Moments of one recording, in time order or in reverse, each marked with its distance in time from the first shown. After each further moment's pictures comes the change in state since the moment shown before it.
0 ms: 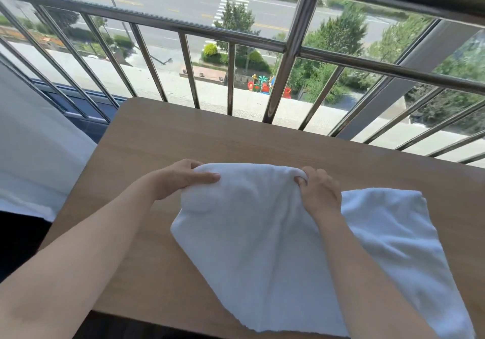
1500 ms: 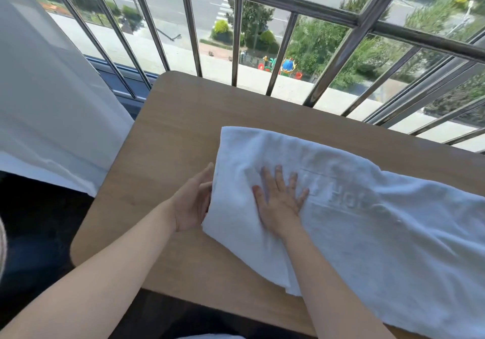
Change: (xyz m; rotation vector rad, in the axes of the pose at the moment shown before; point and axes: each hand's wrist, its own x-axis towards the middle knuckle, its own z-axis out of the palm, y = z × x) left_hand -0.031 -0.118 -0.001 -0.798 -0.084 -0.174; right_hand -0.072 -0.143 0.113 0.055 -0.312 -0.109
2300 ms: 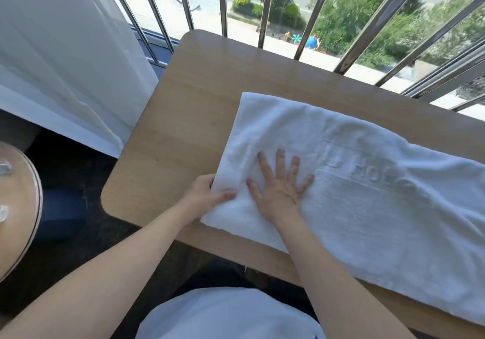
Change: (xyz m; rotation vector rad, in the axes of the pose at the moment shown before) left_hand -0.035 -0.084 -0.015 0.501 0.389 0.278; right_hand -0.048 -0.027 0.044 -0.172 -0.017 -0.083
